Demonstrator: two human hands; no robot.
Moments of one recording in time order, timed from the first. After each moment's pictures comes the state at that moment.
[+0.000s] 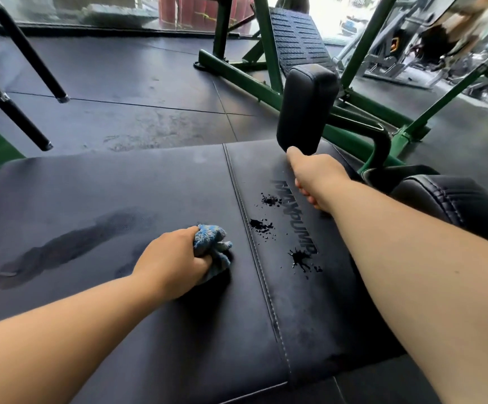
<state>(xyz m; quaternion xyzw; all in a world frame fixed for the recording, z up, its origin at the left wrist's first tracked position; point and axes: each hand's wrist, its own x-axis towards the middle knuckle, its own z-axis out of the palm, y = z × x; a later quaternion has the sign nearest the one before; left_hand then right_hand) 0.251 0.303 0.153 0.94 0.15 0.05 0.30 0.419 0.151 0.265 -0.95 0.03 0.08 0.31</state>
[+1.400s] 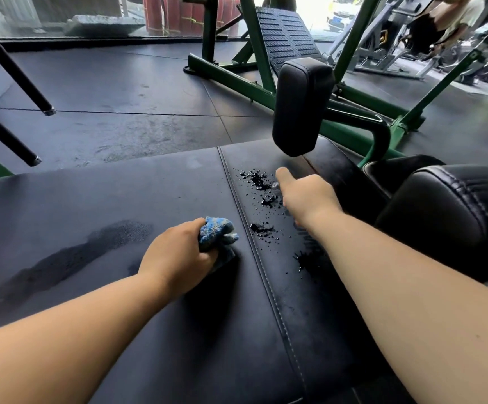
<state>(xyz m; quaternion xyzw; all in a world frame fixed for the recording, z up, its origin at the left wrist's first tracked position) 0.282 0.309 0.152 0.94 0.12 0.13 0.29 0.421 0.149 0.220 -0.95 -0.01 0.03 0.31</state>
